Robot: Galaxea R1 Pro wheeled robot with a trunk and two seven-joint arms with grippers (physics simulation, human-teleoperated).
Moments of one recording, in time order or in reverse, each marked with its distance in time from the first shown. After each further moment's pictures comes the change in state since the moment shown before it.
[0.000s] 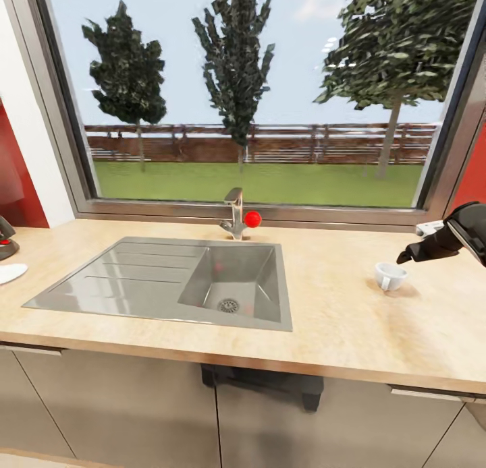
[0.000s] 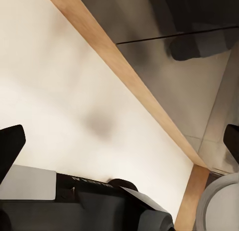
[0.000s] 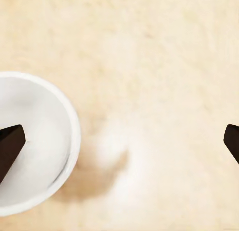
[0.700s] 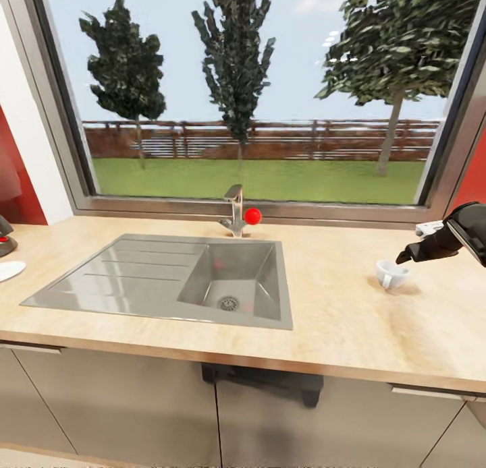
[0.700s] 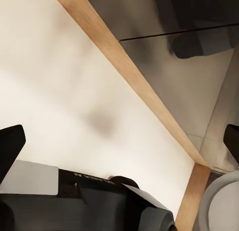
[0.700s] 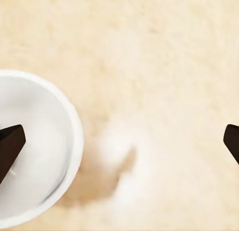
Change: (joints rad) left arm 0.000 0.000 0.000 0.000 0.000 0.000 0.000; right arm 0.000 0.002 0.000 0.001 -0.003 0.000 0.000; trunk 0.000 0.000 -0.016
